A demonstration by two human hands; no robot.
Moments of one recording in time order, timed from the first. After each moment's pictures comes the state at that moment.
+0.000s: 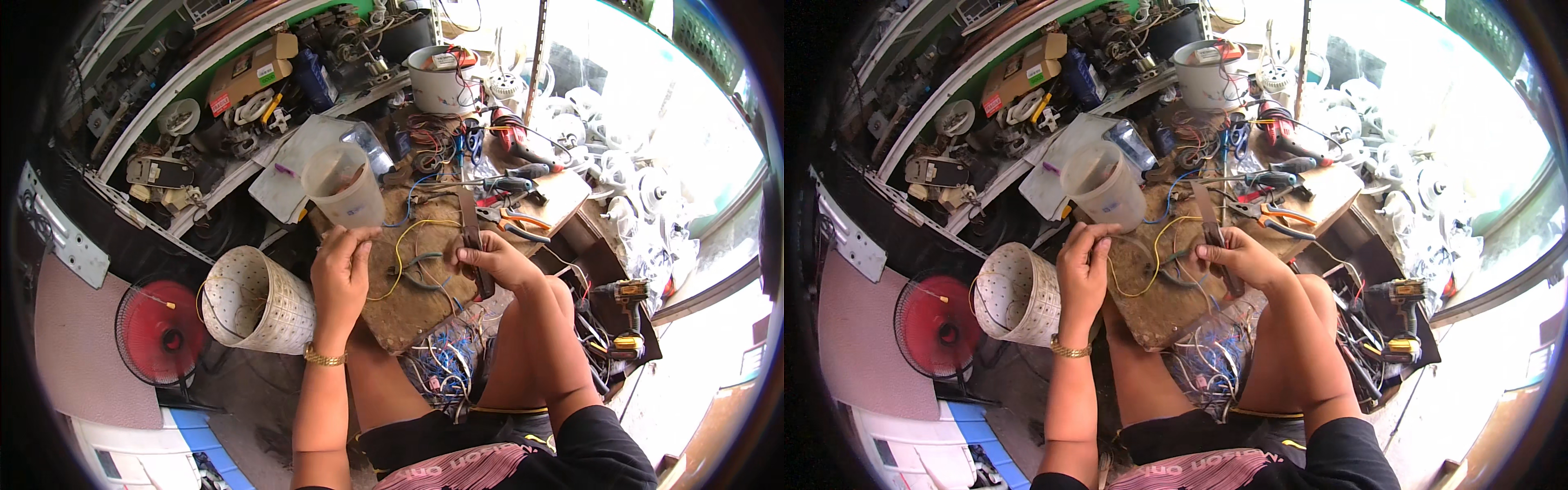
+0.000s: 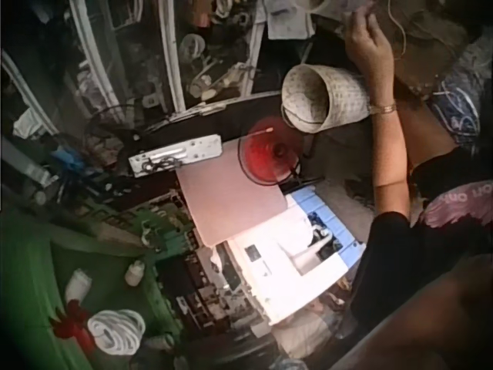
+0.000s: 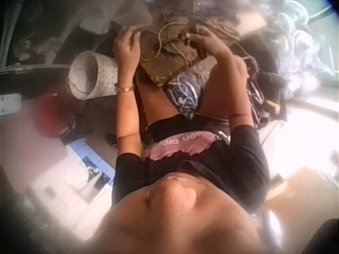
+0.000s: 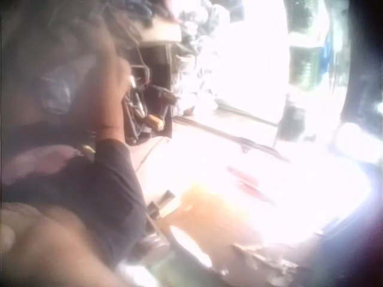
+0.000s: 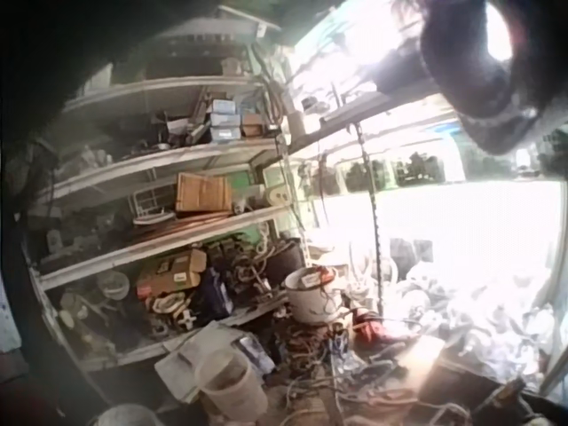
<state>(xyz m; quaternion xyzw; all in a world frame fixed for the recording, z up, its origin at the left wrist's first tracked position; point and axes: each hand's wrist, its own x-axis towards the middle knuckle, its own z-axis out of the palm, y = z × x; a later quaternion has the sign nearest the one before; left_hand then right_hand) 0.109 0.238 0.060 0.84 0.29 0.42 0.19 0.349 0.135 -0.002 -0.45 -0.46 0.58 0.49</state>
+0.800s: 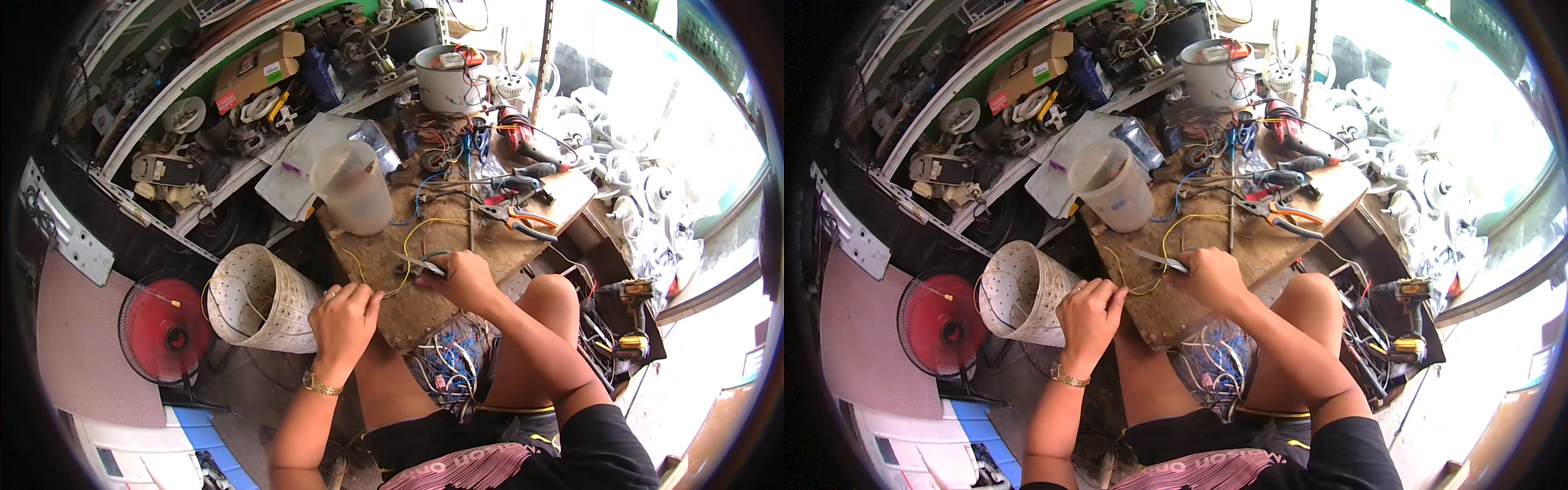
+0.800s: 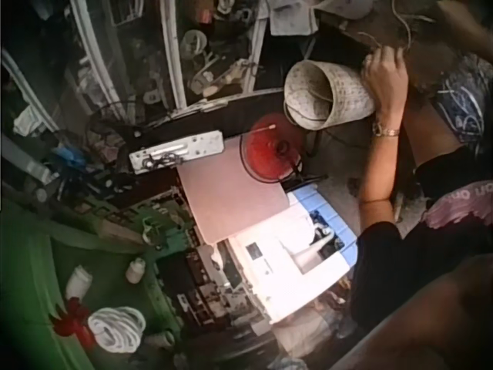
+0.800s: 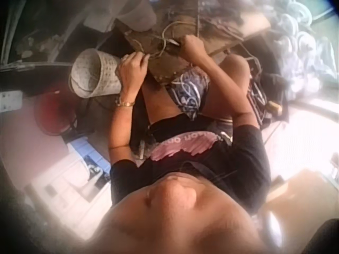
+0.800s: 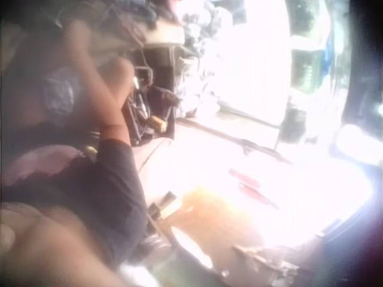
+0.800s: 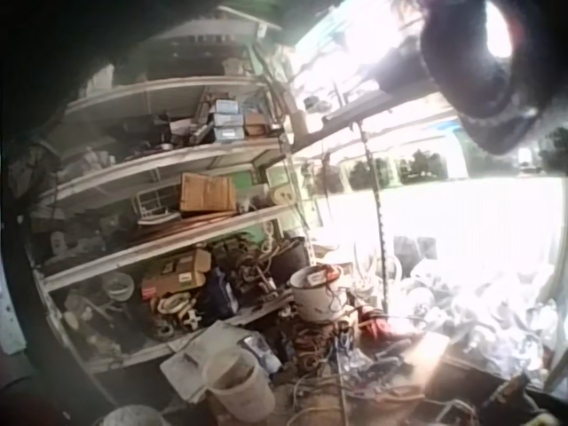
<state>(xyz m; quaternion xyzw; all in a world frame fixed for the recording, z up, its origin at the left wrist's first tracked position) 0.062 0.201 0.032 0.90 0.35 0.27 0.00 0.274 0.151 -0.001 -0.71 -0.61 0.19 0.31</state>
